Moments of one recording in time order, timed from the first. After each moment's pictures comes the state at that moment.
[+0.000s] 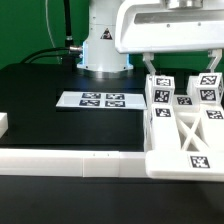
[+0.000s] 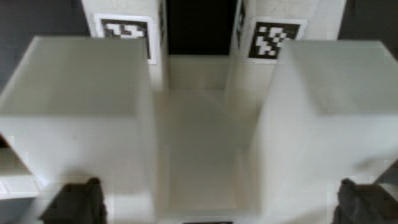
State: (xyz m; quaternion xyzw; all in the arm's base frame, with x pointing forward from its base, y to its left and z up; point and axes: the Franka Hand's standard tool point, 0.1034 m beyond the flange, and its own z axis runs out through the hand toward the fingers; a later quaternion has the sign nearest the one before) arm 0.590 0.084 0.112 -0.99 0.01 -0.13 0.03
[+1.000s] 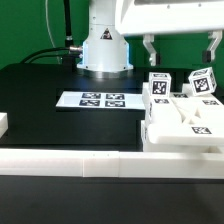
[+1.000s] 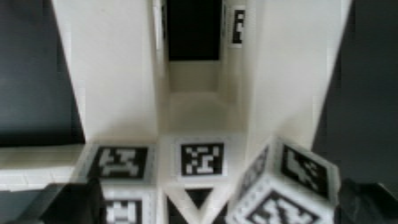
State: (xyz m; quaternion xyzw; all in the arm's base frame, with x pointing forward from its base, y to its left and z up) arm 0.589 0.090 0.156 -1.00 0.01 -0.09 0.04
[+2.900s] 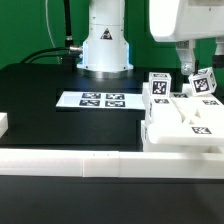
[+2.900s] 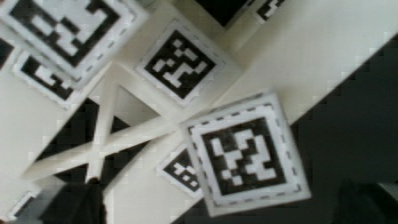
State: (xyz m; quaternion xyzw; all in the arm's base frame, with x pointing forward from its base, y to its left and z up) arm 0.620 0.110 0.140 -0.92 -0.38 -0.07 0.02
